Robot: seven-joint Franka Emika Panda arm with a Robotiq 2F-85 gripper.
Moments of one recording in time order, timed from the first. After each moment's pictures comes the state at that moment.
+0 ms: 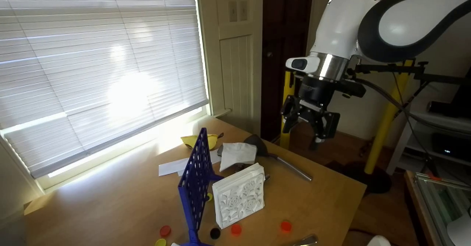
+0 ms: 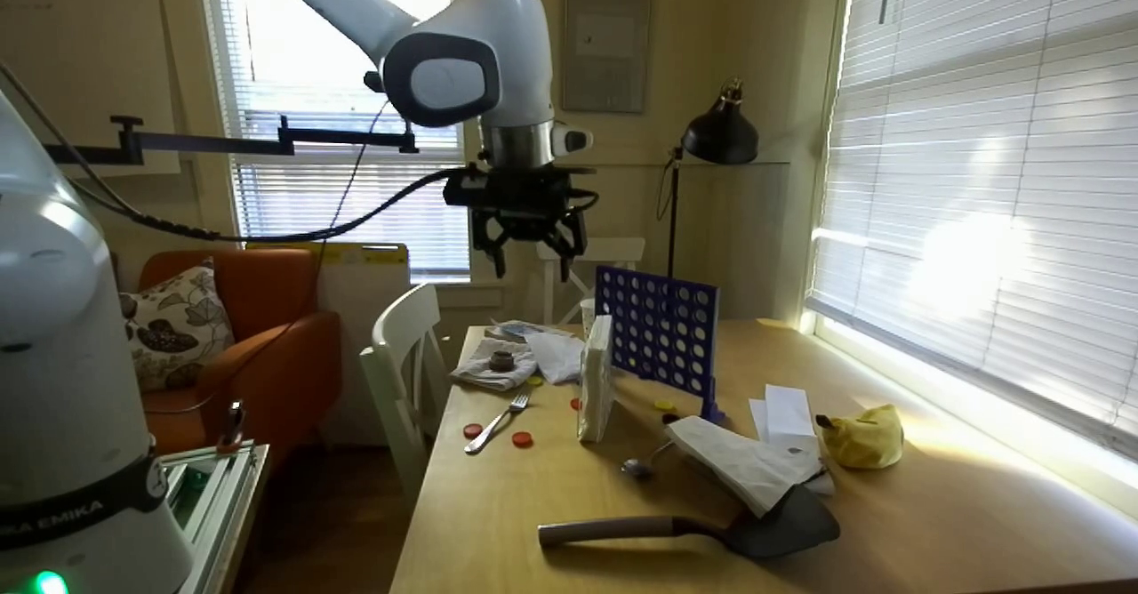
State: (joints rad) arm 0.38 -0.33 -0.29 -2.51 0.22 2.41 -1.03
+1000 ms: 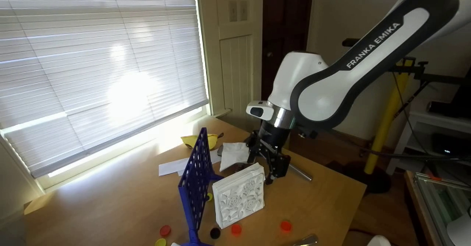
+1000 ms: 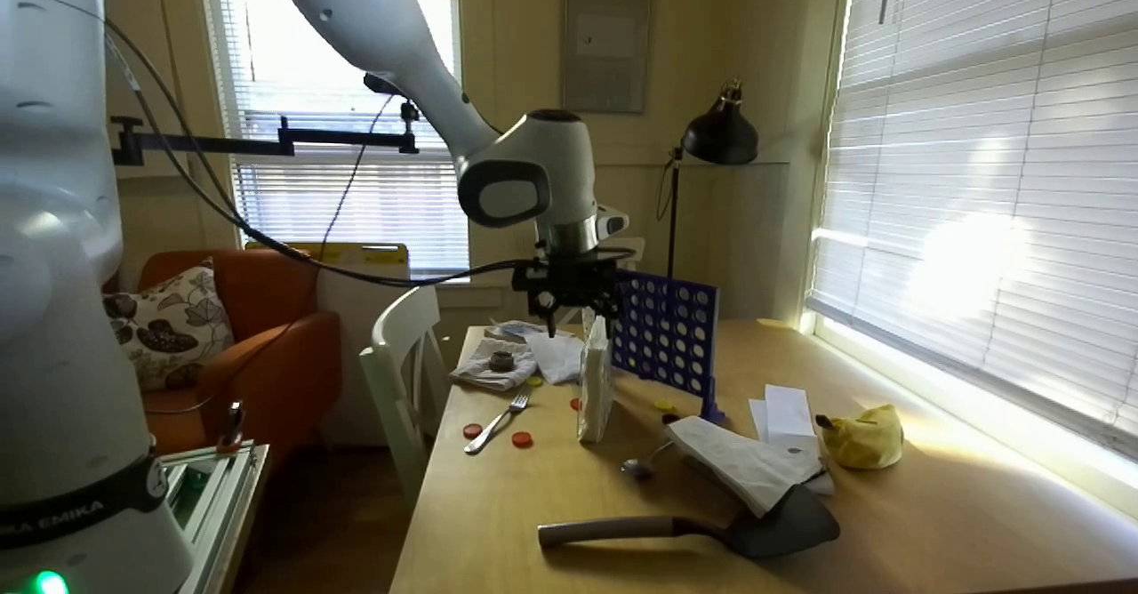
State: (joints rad) arm 0.18 0.14 0.01 -2.33 0.43 2.72 -1.16
